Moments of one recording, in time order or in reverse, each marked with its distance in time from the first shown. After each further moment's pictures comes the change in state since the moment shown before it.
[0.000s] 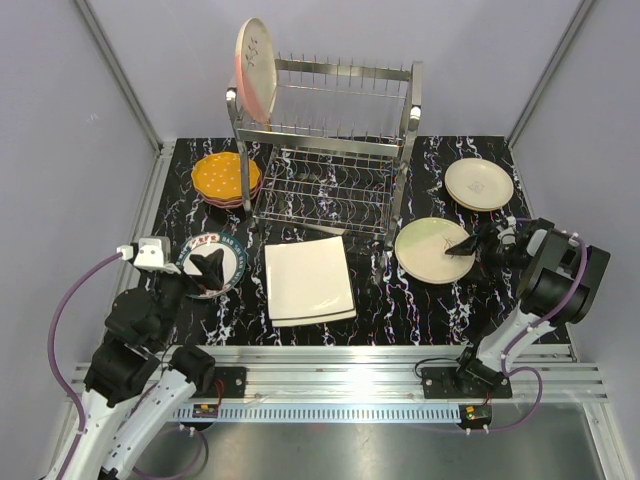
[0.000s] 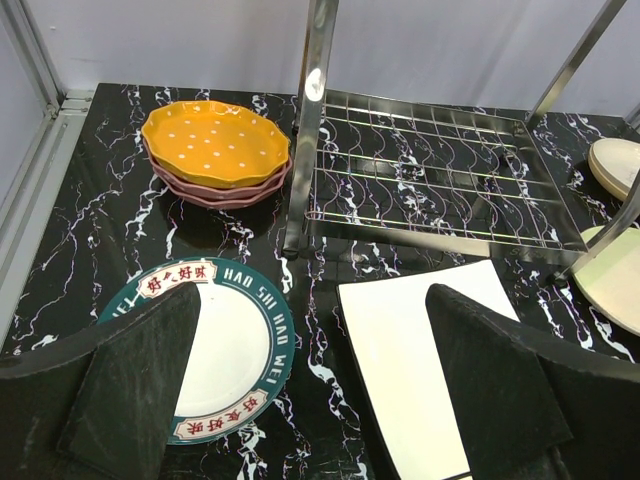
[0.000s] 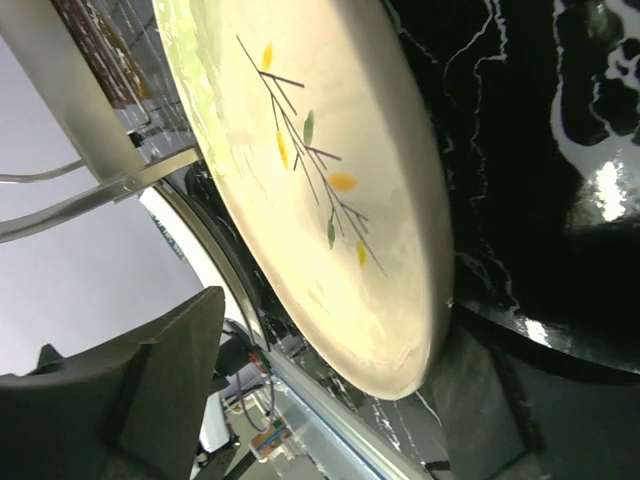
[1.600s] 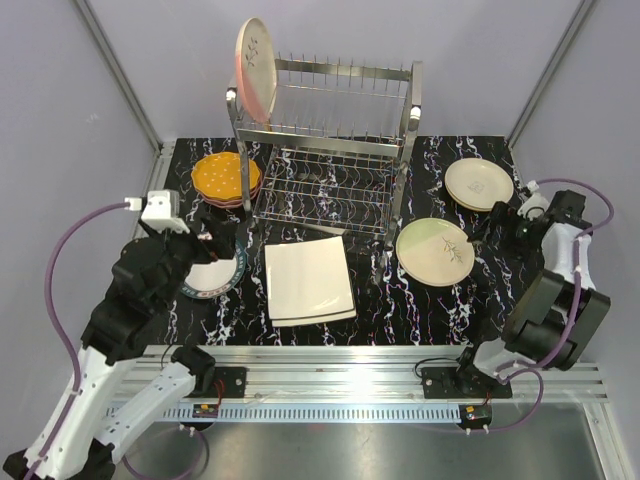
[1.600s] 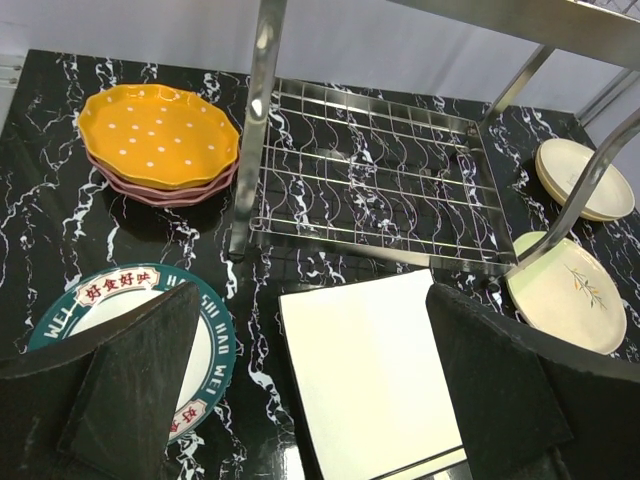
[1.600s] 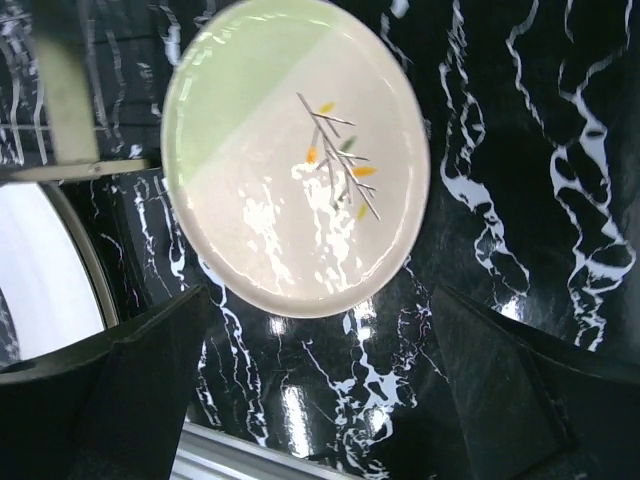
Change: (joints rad) left arm 0.000 0.339 0.269 -0.039 0.062 -0.131; right arm 0.000 -0.298 0.144 -0.155 0.300 -0.259
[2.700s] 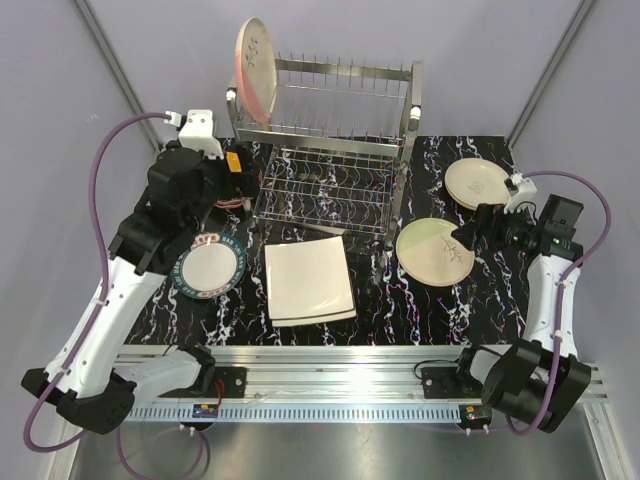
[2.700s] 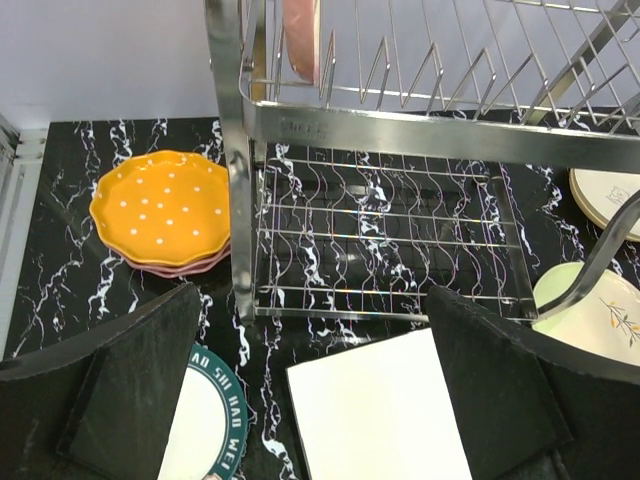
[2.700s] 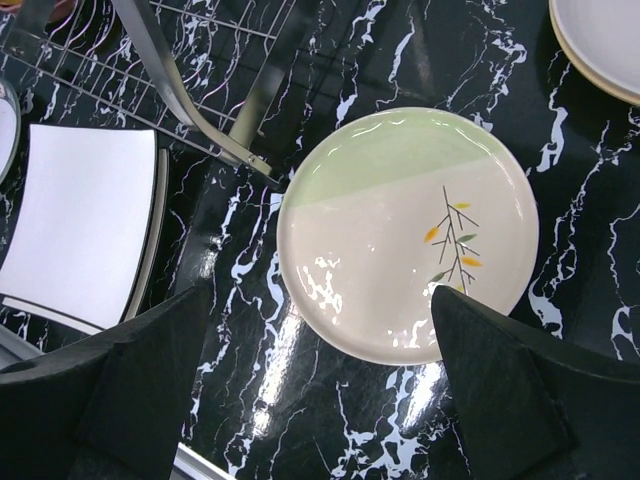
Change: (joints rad) left arm 0.000 0.524 0.481 -0.048 -0.016 0.098; right arm 0.092 -0.357 -0.119 0.119 -0.244 -0.162
